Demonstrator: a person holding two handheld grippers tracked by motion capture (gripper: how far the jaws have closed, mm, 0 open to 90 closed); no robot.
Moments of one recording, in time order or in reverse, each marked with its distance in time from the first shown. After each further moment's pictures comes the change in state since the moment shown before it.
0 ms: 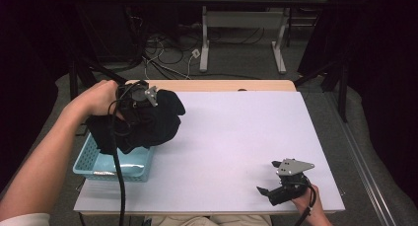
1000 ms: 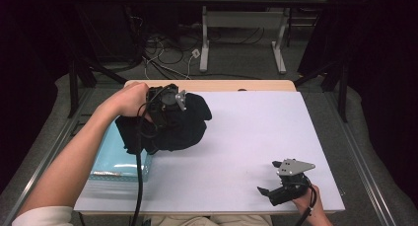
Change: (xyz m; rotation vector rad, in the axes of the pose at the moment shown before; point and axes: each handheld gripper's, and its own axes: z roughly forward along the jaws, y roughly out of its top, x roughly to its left) left arm -0.010 0.067 0.015 -0.050 -0.031 0.072; right arm 0.001 -0.001 -0.002 0.002 0.002 0.013
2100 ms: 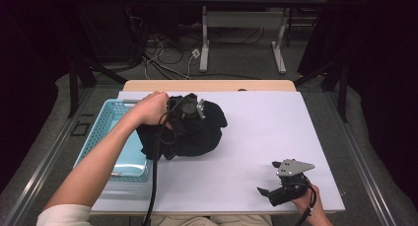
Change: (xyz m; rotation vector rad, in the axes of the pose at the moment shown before) left arm -0.008 0.041 0.034 -0.022 -0.004 0.005; right arm 0.001 0.000 0.001 -0.002 -0.003 -0.007
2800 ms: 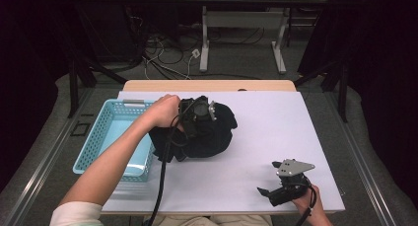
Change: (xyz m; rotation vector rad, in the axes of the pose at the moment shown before) left arm -0.001 0.026 0.015 -0.035 -0.001 -0.012; right arm 0.000 0.000 -0.001 0.003 0.000 -0.001
